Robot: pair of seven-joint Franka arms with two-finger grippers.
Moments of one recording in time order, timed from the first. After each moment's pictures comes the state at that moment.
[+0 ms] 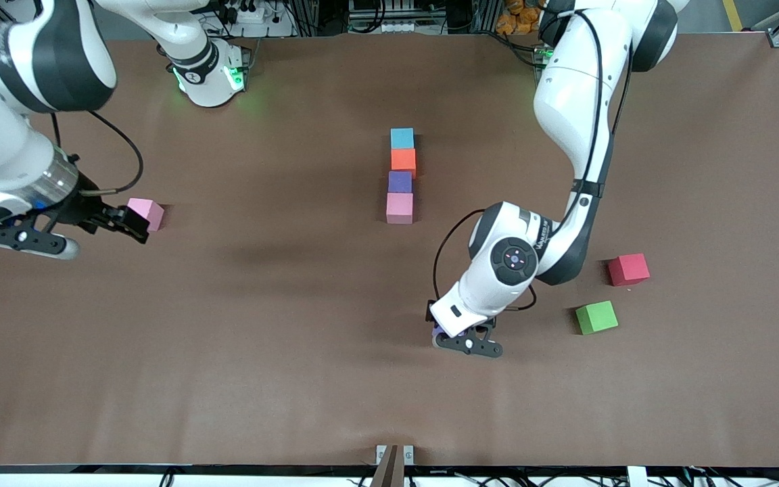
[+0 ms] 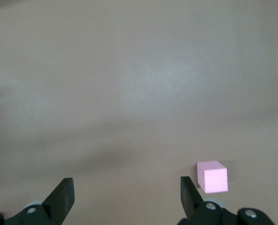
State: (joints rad) left arm -0.59 0.92 0.11 -1.12 -0.21 2.21 -0.28; right arm 0.04 0.07 0.08 -1.71 -0.04 1.81 0.34
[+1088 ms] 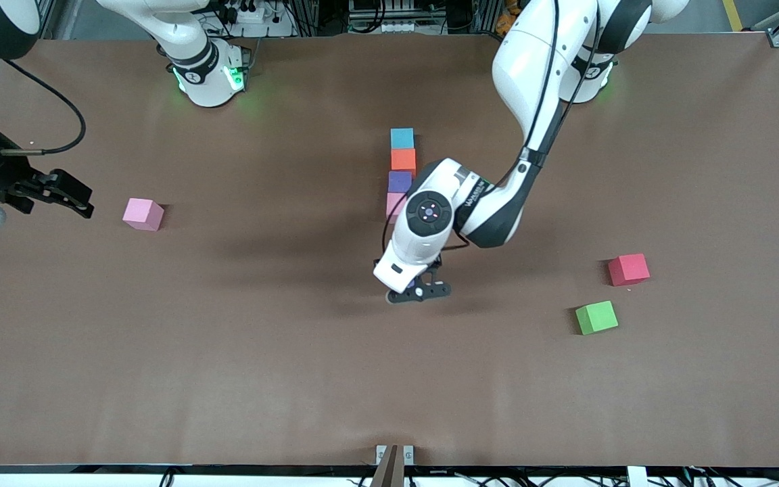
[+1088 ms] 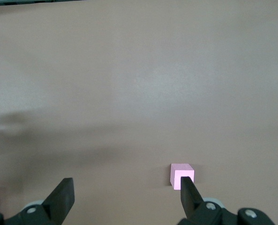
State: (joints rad) left arm -0.75 0.88 0.05 -1.20 -0.18 2.12 -0.80; right arm 0.00 0.06 0.05 -1.54 -0.04 1.66 0.15
